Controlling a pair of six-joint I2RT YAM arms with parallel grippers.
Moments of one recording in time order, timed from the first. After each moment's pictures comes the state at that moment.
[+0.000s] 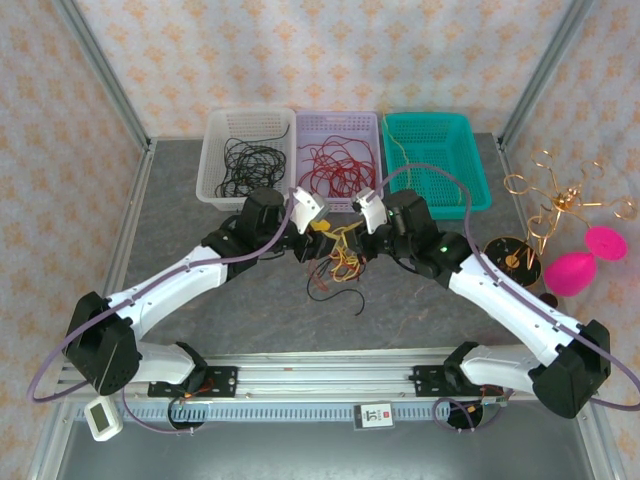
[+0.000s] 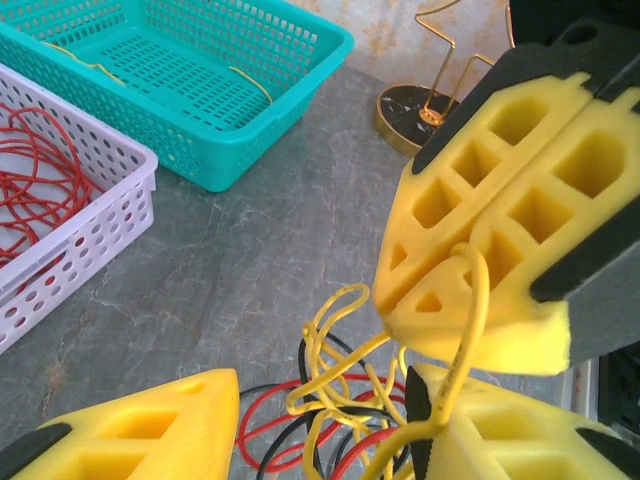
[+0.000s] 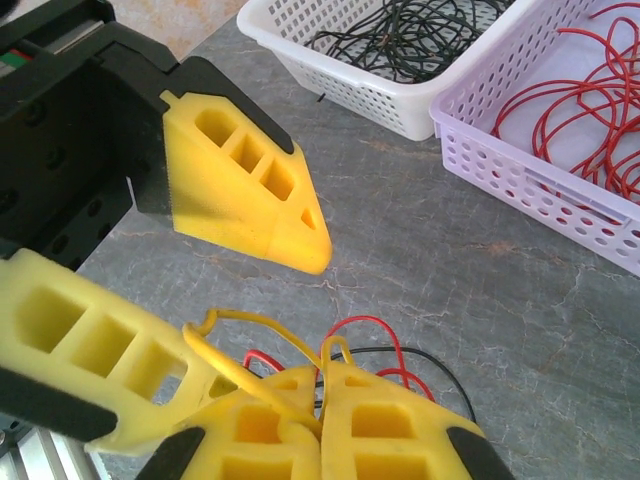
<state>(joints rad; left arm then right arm) -0.60 1.32 0.97 -0.13 0.46 0.01 0.66 1.15 1.00 -0.44 -0.27 0.11</state>
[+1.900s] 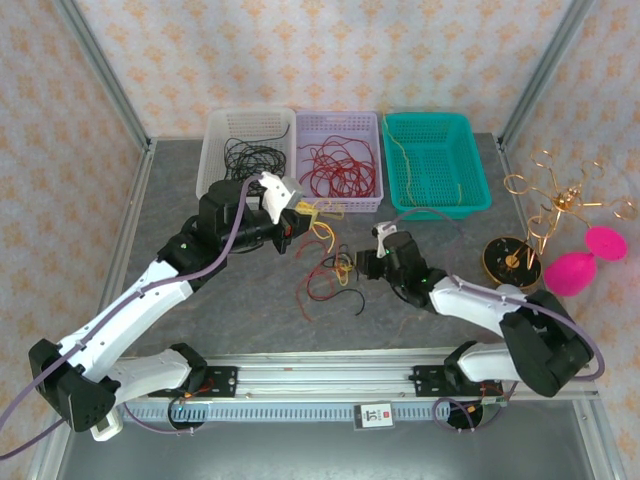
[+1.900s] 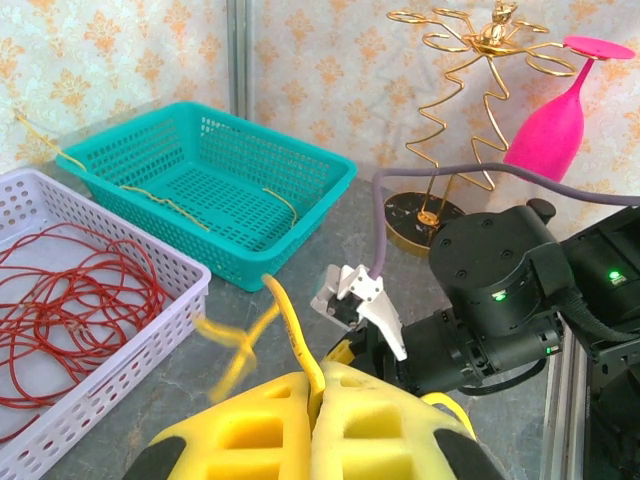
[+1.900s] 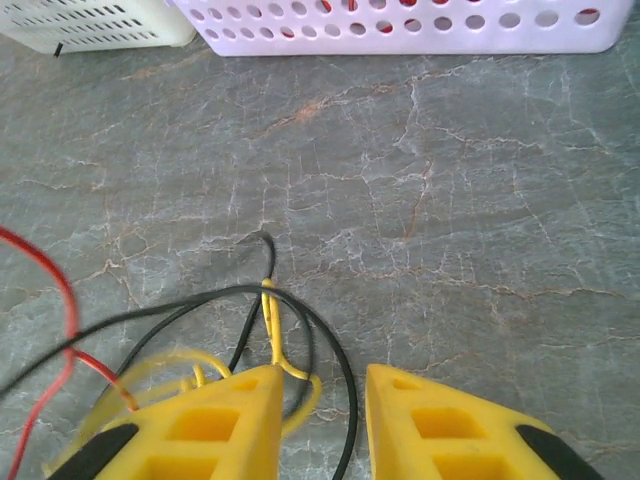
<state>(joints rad) -0.58 1.10 1.05 -0.23 0.41 -0.01 0.60 1.27 0.50 0.16 -0.03 0.42</state>
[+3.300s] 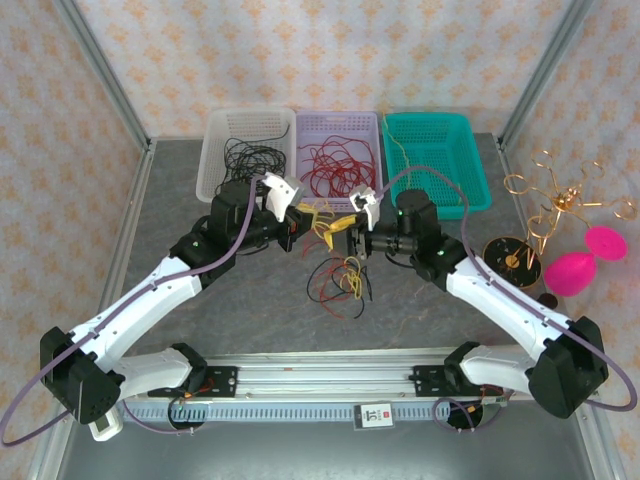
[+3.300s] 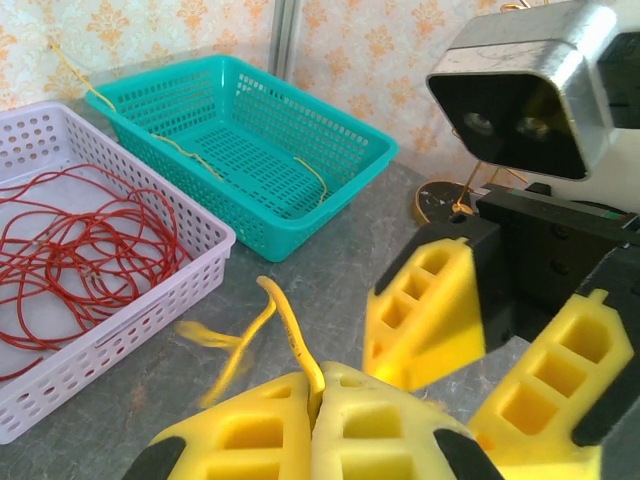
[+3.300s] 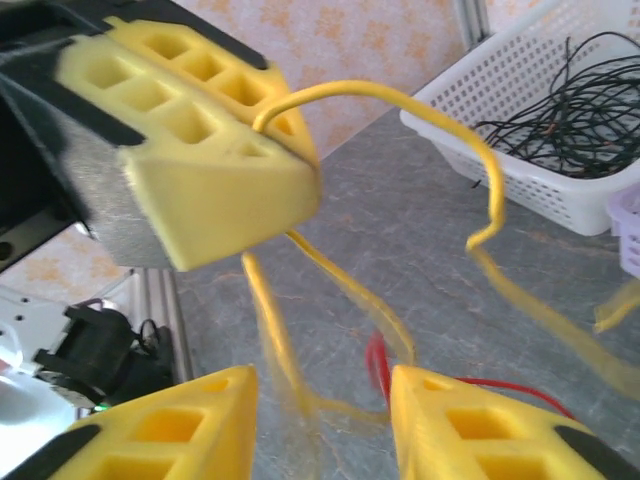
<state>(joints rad) -0.58 1.15 1.01 -0.19 0.34 -0.10 0.60 1.17 0.88 -0.06 -0.63 0.23</state>
